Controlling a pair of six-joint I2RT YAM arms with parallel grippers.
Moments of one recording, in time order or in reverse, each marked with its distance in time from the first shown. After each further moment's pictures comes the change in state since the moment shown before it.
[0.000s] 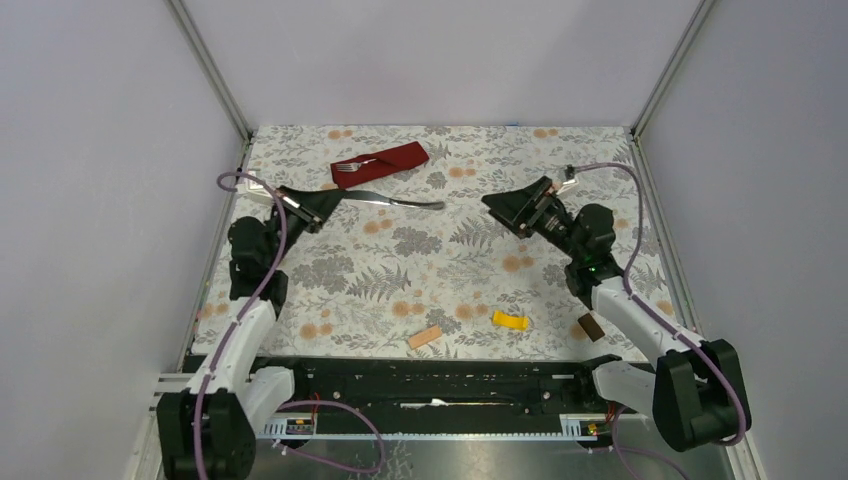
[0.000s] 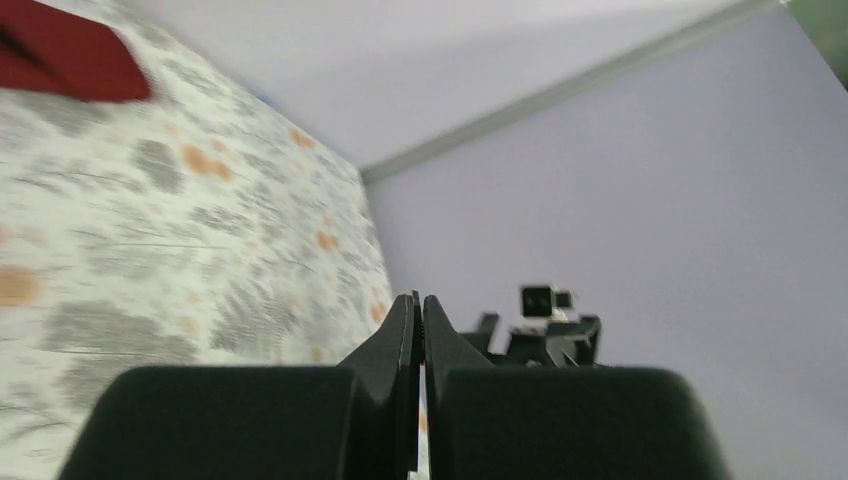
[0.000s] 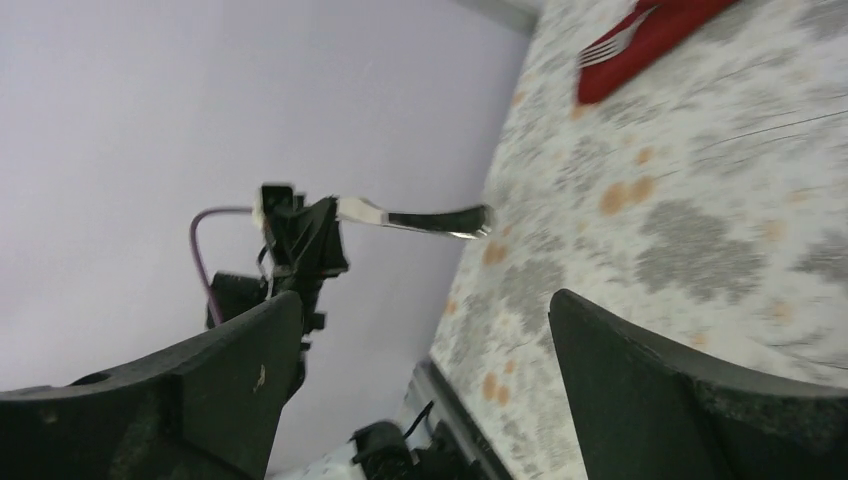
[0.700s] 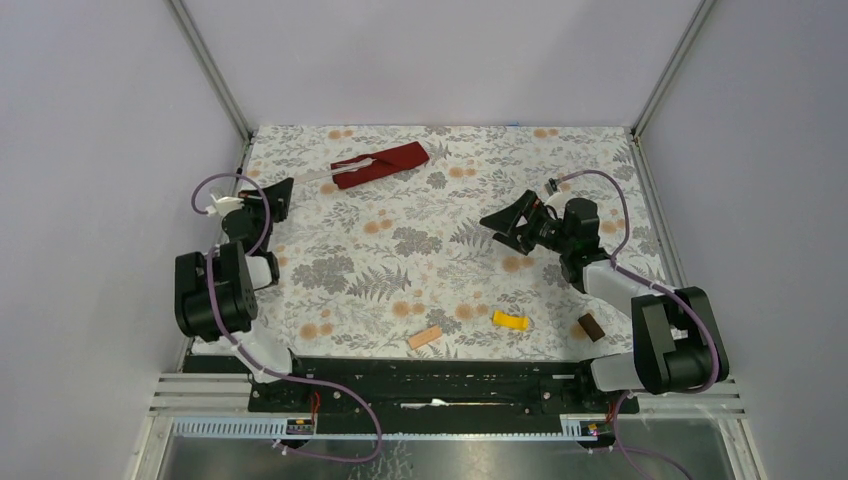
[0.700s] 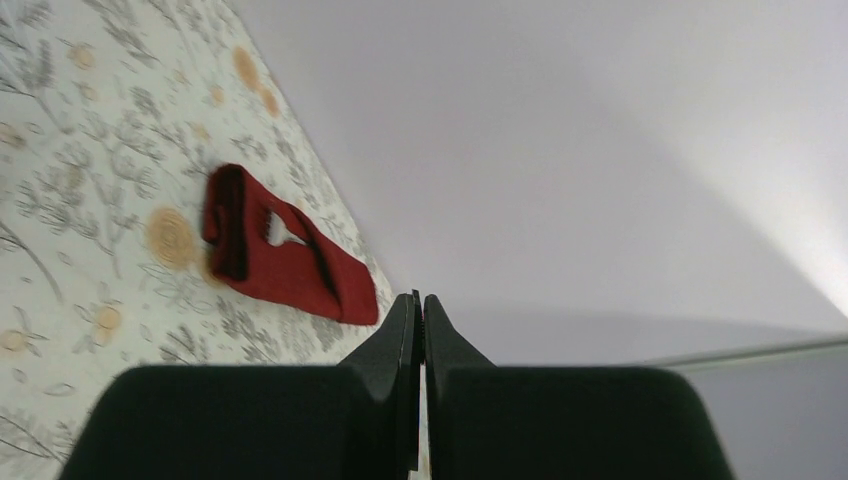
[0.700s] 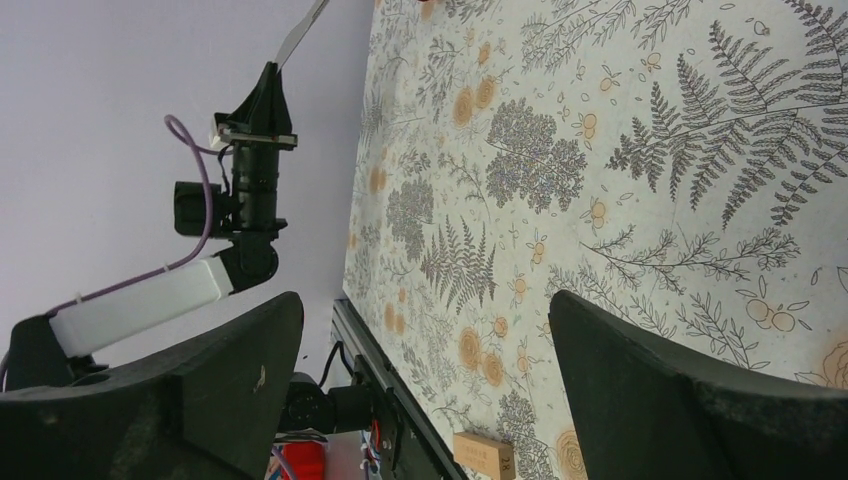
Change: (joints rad) left arm 0.350 0.731 0.019 0.606 -0.166 -0.117; right arm -0.132 0.244 0.011 -0.177 -0.140 -0.217
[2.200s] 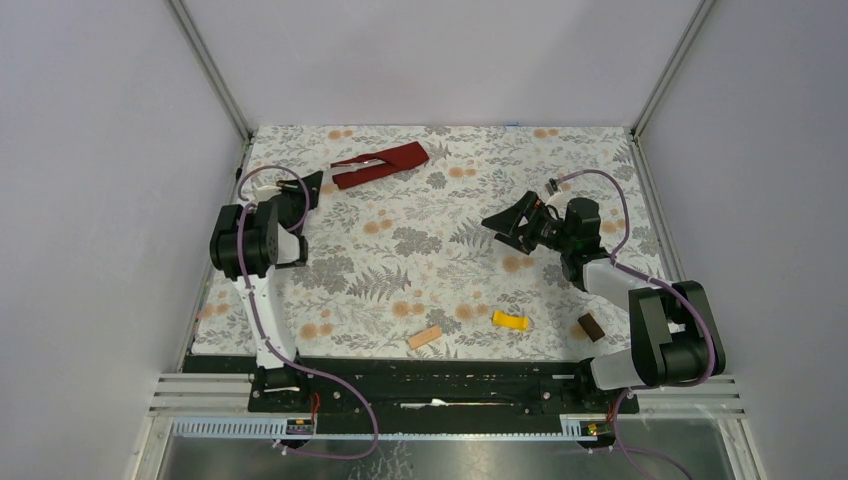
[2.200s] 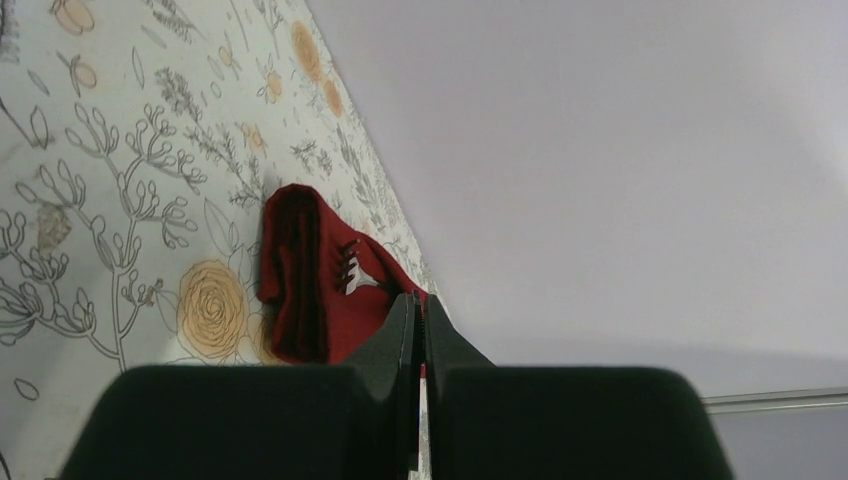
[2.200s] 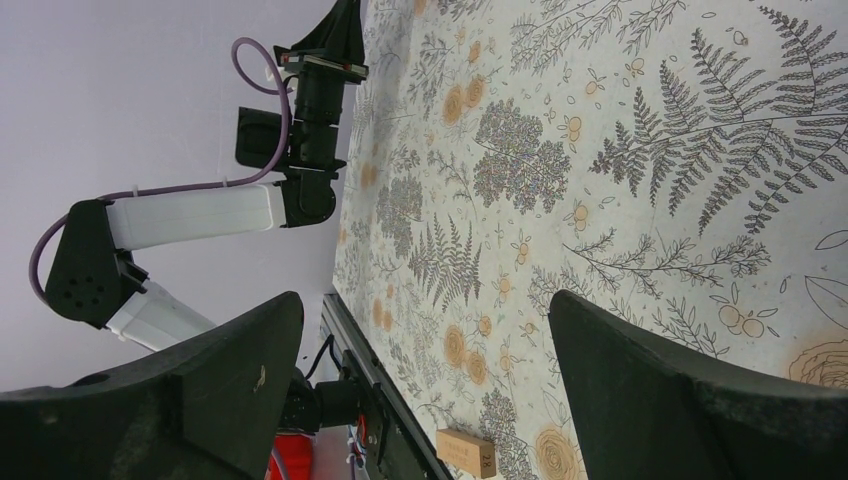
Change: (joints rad) left arm -0.173 0.537 0.312 0.185 -0.208 0.040; right arm -0.028 0.043 0.000 0.031 -0.043 -0.039
